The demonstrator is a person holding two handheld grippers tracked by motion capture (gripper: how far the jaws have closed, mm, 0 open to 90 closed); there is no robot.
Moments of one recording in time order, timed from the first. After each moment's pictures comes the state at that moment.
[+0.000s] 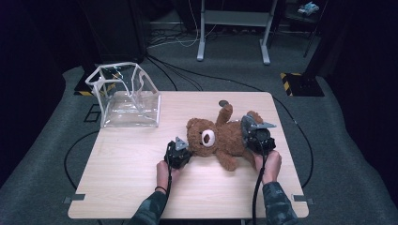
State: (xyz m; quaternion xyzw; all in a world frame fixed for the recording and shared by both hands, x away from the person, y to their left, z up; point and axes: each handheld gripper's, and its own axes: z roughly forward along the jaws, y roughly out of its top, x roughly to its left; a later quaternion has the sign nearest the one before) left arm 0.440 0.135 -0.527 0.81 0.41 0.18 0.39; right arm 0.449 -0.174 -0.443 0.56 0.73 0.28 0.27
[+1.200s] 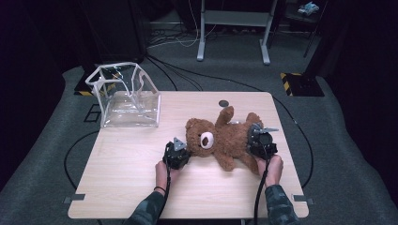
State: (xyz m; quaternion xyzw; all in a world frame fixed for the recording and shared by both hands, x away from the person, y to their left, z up) left arm 0.436 0.137 -0.526 0.80 0.42 0.18 0.39; right arm 0.451 -0.190 -0.471 0.58 0.74 0.26 0.22
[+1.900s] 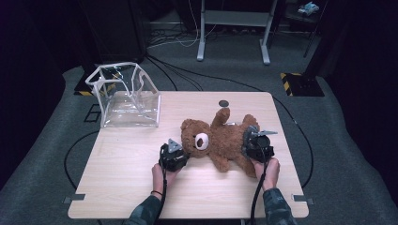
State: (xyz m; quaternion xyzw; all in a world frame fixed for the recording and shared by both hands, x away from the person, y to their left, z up) left arm 0.419 0.148 -0.515 0.78 0.44 0.18 0.41; right arm 0.442 -0.181 -0.473 0.58 0.74 0.29 0.20
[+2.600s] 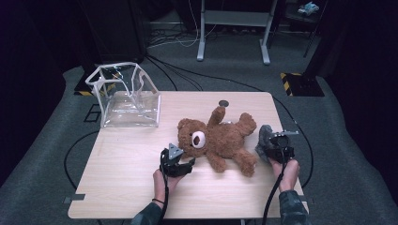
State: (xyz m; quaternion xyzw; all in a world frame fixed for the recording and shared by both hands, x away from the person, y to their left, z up) left arm 0.393 0.140 -0.504 0.77 0.44 0.19 0.43; right arm 0.433 -0.239 -0.461 0.63 0.71 0.25 0.21
